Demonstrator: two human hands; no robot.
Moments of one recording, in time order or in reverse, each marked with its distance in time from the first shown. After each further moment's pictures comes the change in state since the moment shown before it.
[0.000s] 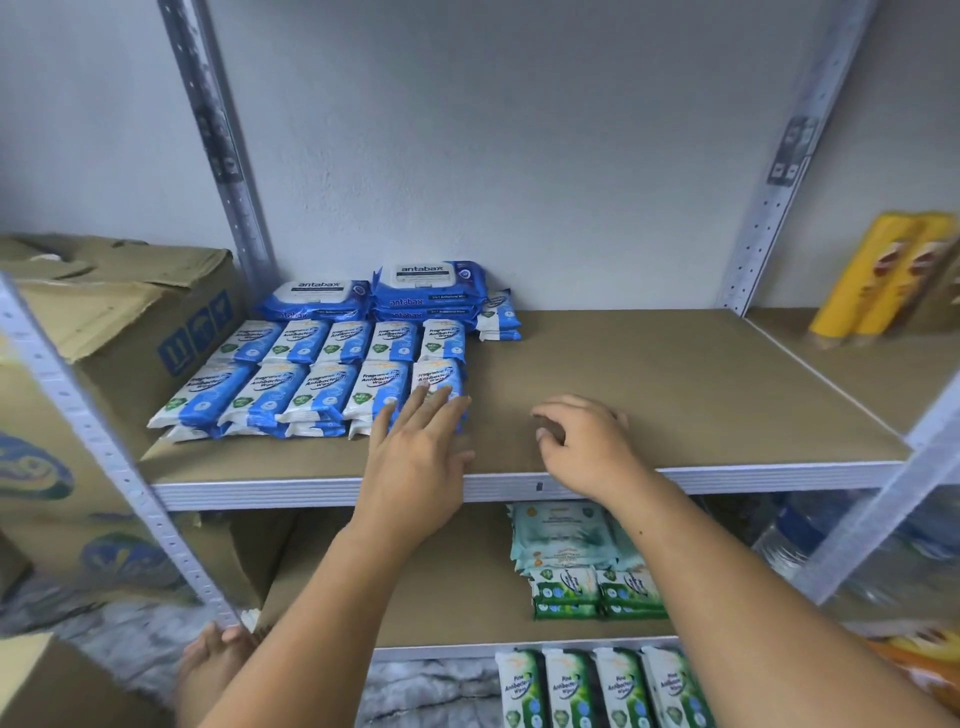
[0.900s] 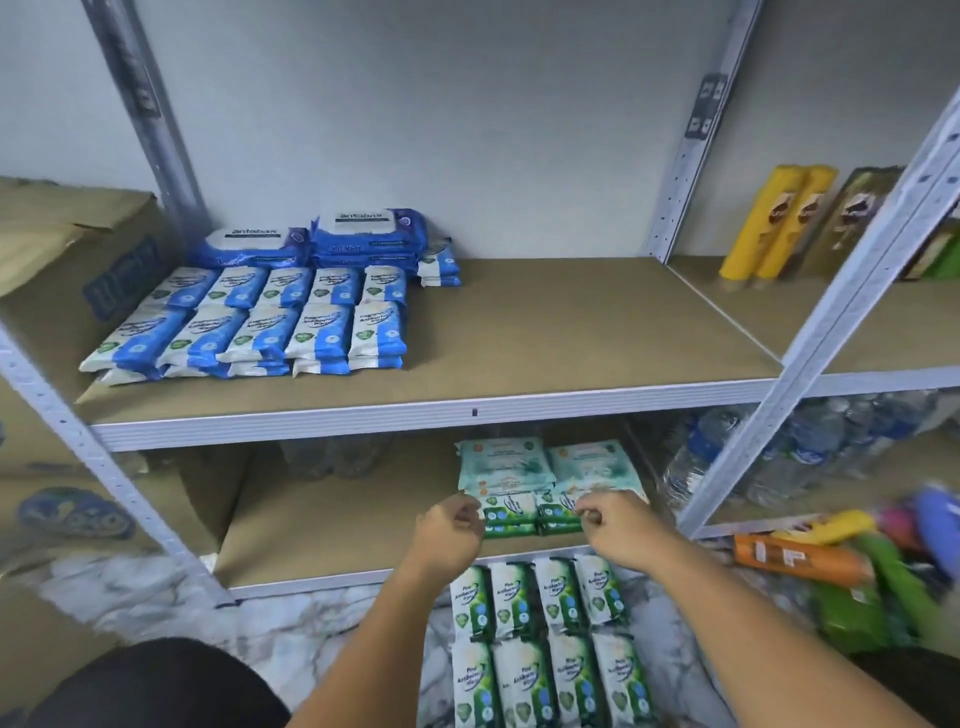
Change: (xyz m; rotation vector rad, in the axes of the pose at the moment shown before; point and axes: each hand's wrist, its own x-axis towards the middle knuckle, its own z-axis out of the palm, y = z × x) left_hand -0.119 0.062 0.099 -0.578 -0.637 -0.590; right_hand -0.160 0.113 0.020 0.045 -0.468 0.308
